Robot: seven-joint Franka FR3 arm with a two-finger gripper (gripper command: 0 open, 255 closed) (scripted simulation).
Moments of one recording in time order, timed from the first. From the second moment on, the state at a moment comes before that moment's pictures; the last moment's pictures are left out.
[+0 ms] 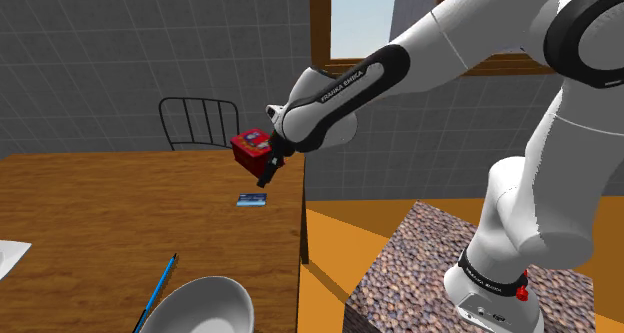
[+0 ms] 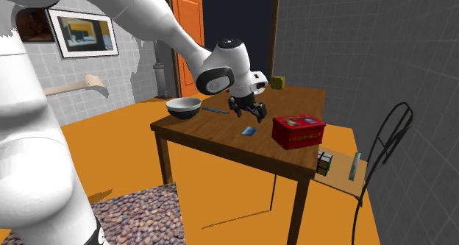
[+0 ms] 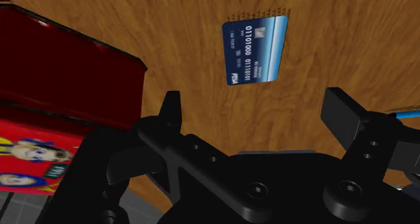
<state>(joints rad) 0.39 -0.02 -0.04 -2.35 0.51 2.80 -0.69</state>
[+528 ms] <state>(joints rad) 0.41 0.20 0.03 -2.20 0.71 2.91 -0.94</state>
